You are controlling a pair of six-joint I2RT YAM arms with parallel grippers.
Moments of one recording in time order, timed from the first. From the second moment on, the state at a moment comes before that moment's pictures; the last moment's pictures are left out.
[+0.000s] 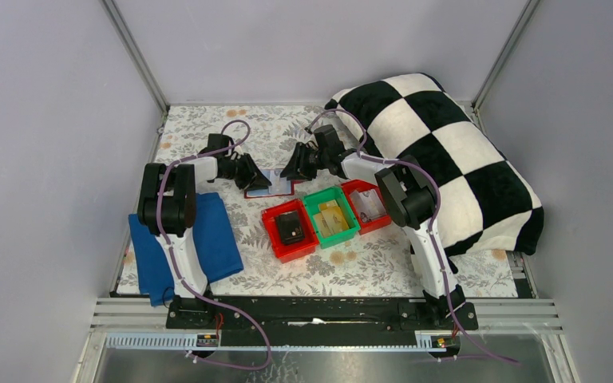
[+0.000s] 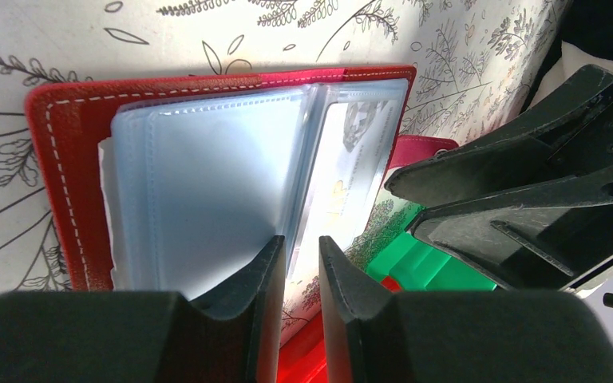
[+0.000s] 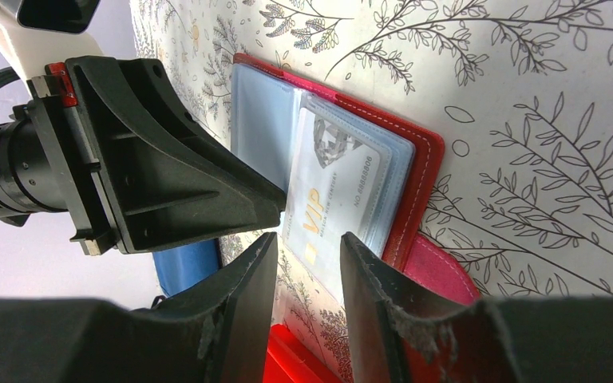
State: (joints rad) left arm -0.05 1.99 1.18 -0.24 0.67 -0.61; right arm 0.58 2.35 1.65 0.04 -0.57 0.82
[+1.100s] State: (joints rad) left arm -0.05 2.00 1.18 -0.24 0.68 -0.61; right arm 0.58 2.38 1.66 0.04 -0.57 0.83
